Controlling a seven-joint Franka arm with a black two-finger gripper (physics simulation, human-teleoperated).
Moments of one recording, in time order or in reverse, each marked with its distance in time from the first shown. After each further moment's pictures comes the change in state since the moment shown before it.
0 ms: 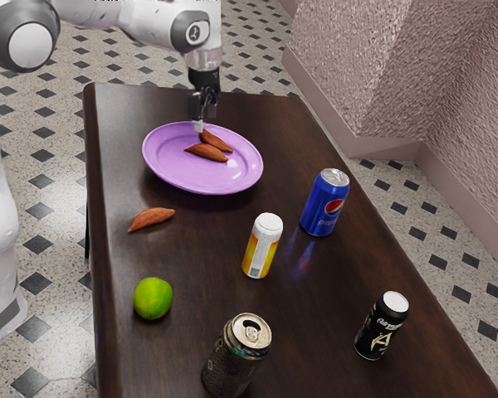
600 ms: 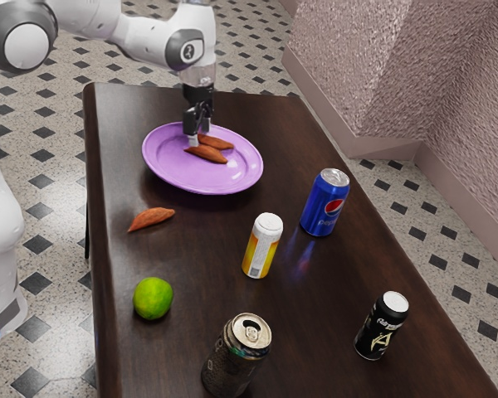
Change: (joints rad) arm 0.114 -0.021 -0.126 -0.121 -0.004 0.105 -0.032
